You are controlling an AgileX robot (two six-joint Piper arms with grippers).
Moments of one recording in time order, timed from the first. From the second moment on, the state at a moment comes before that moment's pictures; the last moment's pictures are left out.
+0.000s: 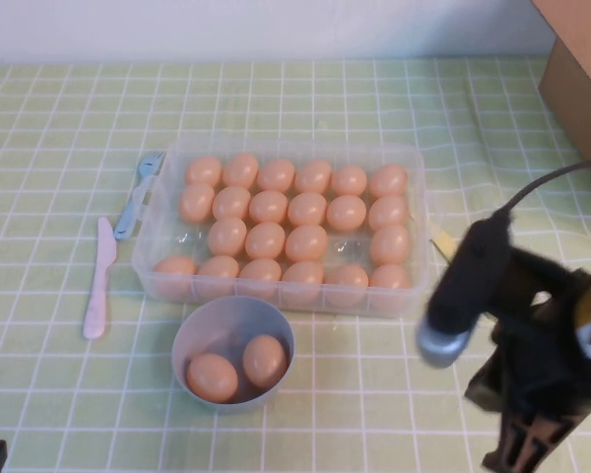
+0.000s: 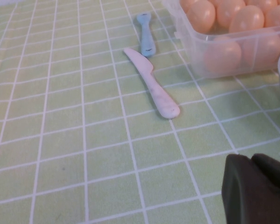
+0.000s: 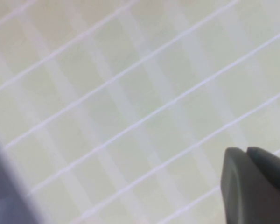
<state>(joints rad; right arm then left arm) 0.83 1.24 -1.03 0.00 1.05 -0.17 -0.14 -0.01 0.03 -0.13 0.37 0.24</state>
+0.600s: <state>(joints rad) 0.32 0.35 -0.32 -0.03 0.45 -0.18 -0.14 -0.01 0.03 -0.13 0.37 0.24</state>
